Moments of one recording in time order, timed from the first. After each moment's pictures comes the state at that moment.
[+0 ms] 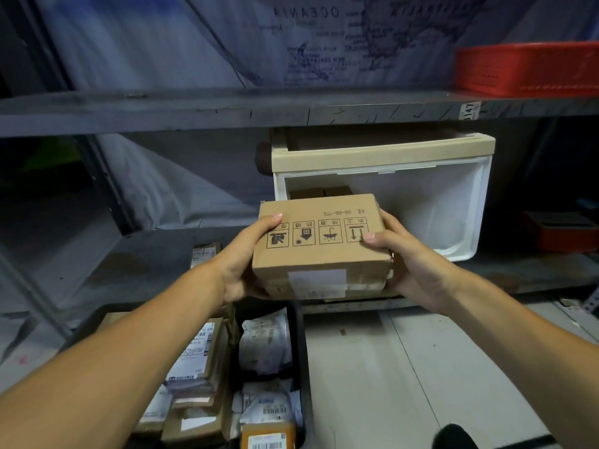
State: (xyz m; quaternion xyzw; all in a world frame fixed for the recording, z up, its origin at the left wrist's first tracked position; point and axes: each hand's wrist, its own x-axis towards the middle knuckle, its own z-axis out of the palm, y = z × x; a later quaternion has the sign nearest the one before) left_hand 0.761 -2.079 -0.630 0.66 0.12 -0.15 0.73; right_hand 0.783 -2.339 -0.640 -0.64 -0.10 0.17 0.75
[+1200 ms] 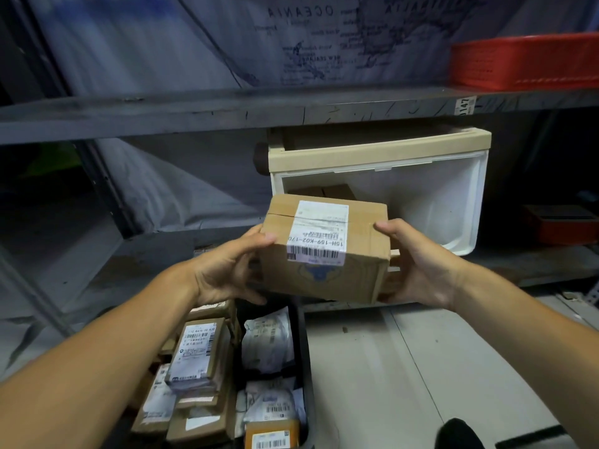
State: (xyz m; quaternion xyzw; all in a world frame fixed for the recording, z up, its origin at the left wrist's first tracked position) left_hand 0.751 -2.050 -0.632 0.70 0.00 -0.22 0.68; right_hand 0.775 -2.351 -0.631 -0.64 0.04 0.25 0.73
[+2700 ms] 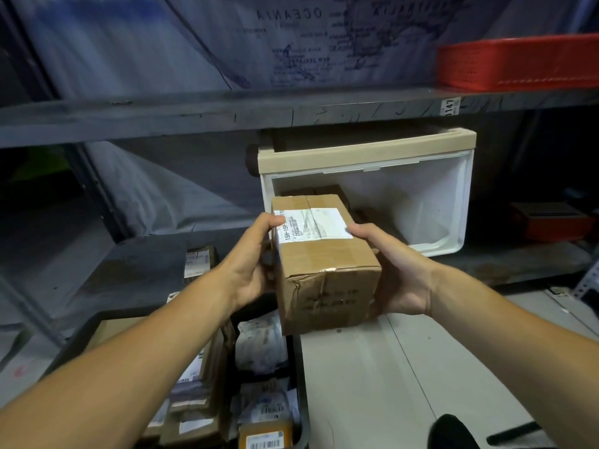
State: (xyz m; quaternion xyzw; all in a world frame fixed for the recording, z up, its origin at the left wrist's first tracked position) left_hand 0.765 -2.107 -0.639 0.62 0.11 -0.09 0.77; right_hand 0.762 -2.336 -0.626 -0.62 0.08 0.32 0.71
